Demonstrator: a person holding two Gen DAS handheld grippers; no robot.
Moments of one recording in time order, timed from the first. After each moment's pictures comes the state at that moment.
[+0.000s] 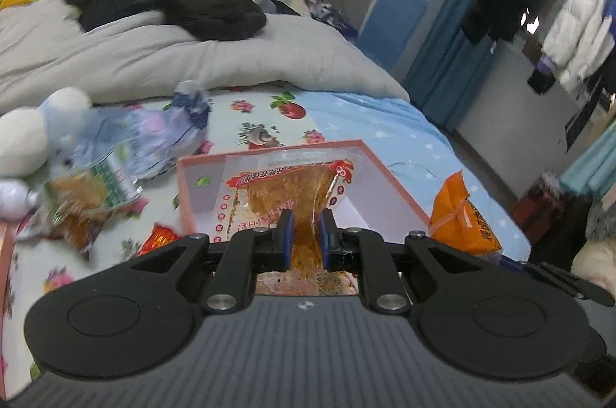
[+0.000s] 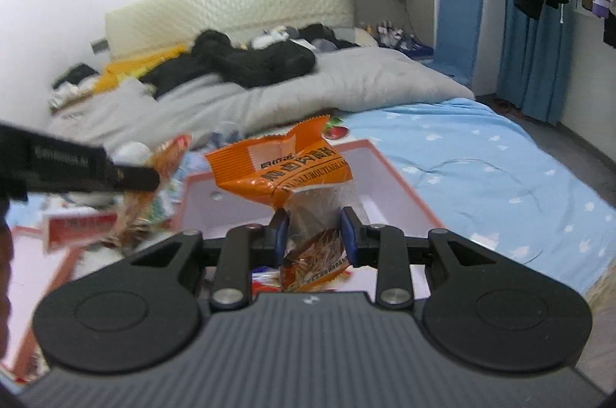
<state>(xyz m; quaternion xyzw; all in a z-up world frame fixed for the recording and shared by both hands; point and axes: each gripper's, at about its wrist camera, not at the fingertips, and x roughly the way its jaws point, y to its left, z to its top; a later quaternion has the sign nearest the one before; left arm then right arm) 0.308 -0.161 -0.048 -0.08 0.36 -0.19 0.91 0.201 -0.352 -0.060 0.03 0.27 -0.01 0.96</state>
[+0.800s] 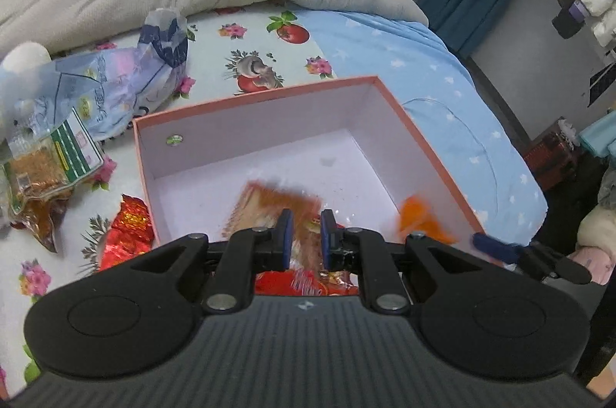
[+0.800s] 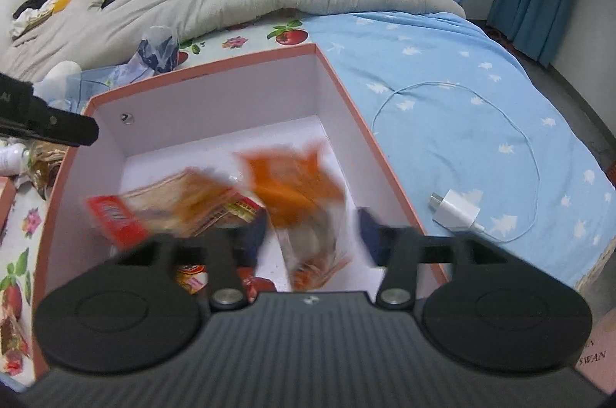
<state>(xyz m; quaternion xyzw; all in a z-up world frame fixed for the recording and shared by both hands) 0.396 -0.202 -0.093 -0.05 0.49 -0.19 0.85 0.269 -0.398 -0.115 0.02 0.40 -0.03 0.92</state>
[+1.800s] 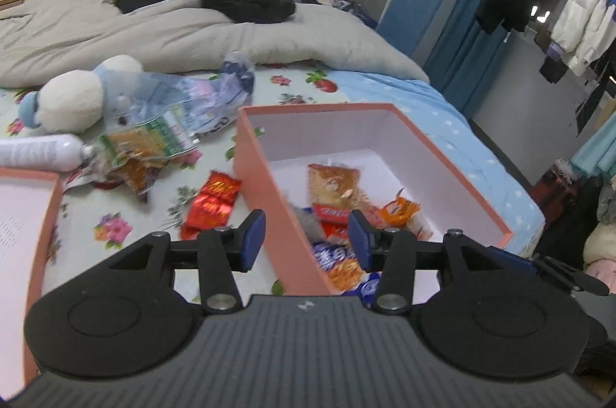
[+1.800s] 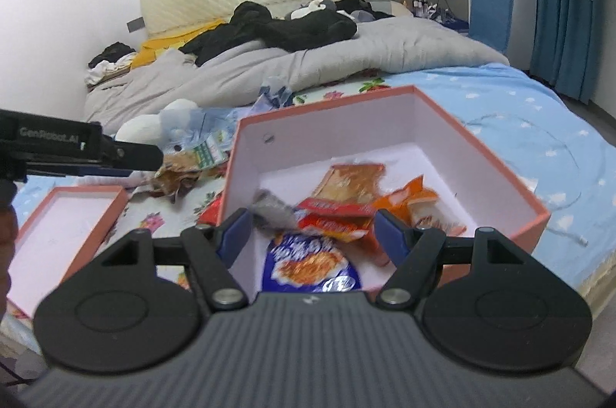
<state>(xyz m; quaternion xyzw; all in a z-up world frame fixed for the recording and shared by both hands) 0.214 -0.082 -0.073 -0.07 0.37 -0.16 0.91 0.131 -0.305 -0.092 0.05 0.29 0.06 0.95</state>
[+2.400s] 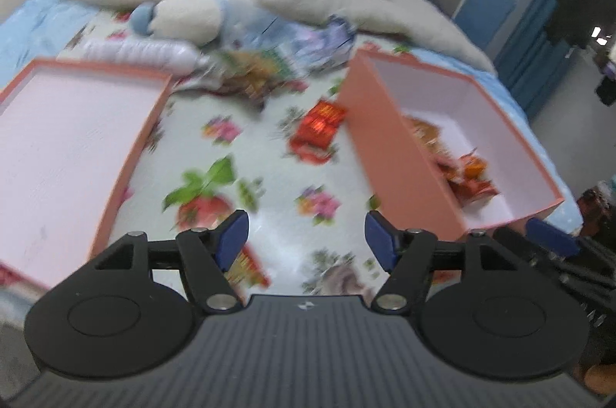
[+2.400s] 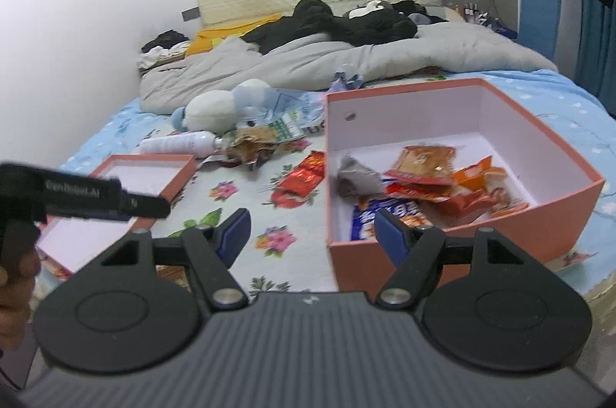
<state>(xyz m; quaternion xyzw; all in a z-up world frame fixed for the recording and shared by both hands) 0.124 0.017 -0.125 -0.12 0.42 -0.05 0.90 0.081 -0.241 -0.109 0.04 0.28 0.13 0.95</state>
